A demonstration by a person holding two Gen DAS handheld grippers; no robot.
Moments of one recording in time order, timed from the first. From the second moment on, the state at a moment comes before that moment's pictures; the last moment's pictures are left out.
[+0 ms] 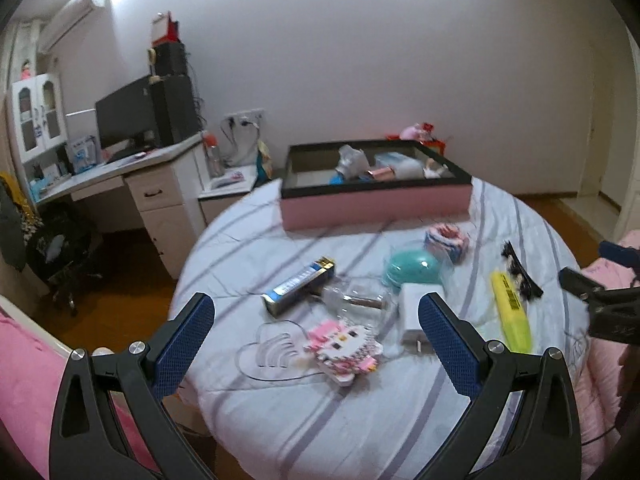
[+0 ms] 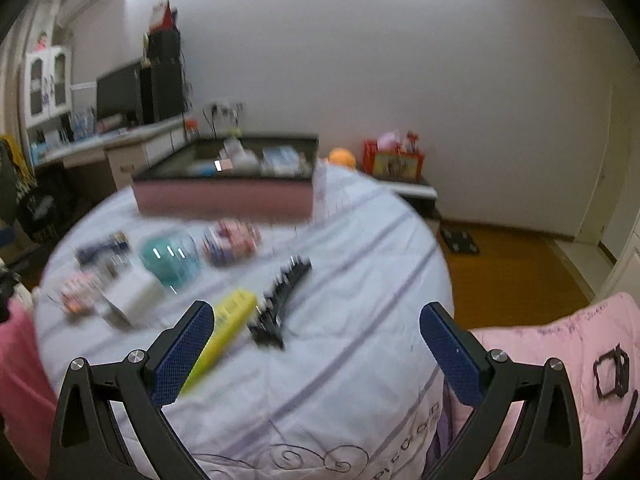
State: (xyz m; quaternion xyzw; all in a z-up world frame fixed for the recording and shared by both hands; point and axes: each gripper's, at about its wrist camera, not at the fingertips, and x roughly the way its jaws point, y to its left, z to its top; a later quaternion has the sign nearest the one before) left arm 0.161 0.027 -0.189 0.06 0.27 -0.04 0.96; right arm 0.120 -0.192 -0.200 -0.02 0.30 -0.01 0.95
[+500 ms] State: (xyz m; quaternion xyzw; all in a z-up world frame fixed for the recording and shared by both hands) left arm 0.169 0.038 -0.197 0.07 0.28 -0.02 0.96; right arm 0.130 -0.145 -0.218 0.02 0.34 0.06 0.94
